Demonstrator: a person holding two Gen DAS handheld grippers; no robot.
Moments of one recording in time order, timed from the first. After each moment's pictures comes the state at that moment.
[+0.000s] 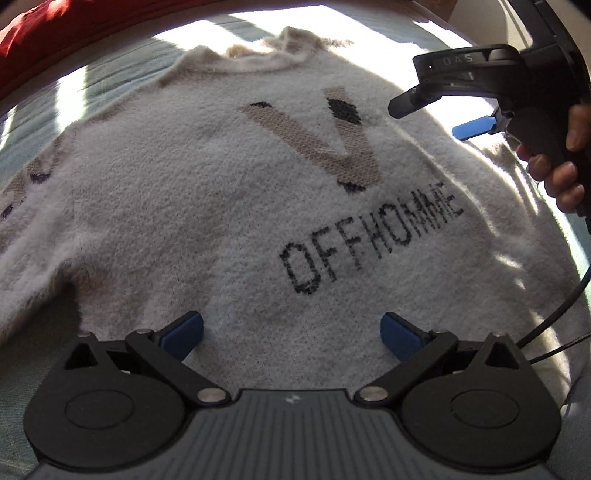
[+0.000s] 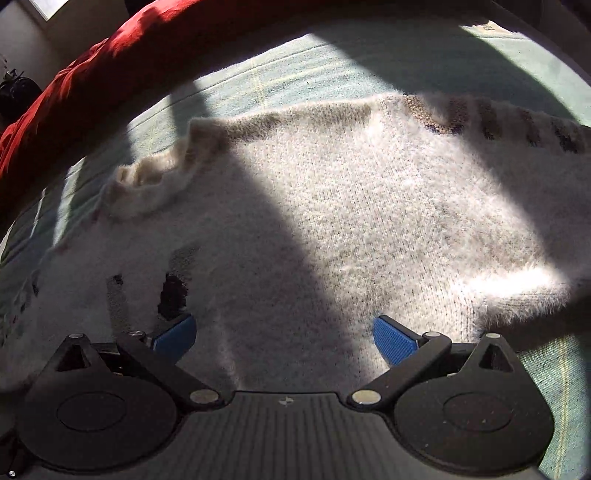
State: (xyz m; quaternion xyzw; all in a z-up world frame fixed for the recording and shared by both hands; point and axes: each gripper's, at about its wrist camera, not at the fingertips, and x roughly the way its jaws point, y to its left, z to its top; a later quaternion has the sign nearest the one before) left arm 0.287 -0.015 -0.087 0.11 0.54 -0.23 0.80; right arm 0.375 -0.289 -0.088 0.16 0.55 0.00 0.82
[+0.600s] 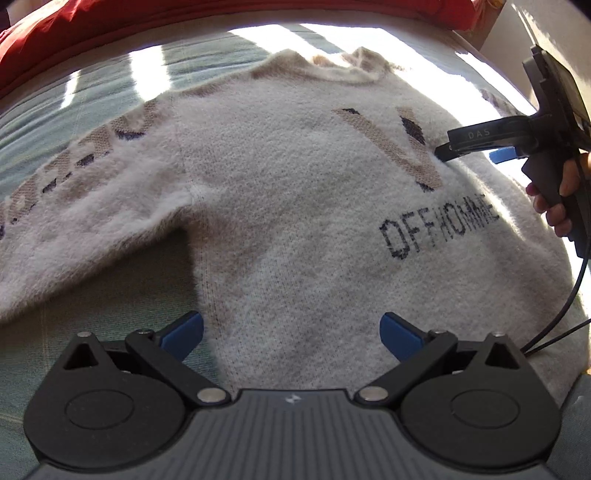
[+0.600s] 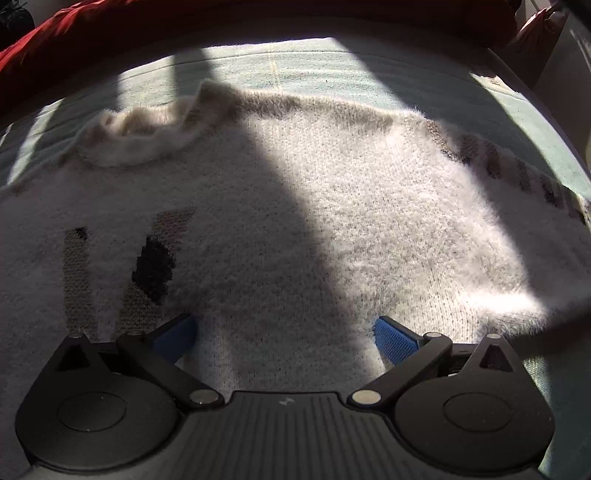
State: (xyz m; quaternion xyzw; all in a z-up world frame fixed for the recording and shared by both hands) left arm 0.285 0.071 -0.067 0.06 0.52 -0.17 0.83; right arm 0.373 -0.246 -0.096 0.03 0.54 -0.05 0.84
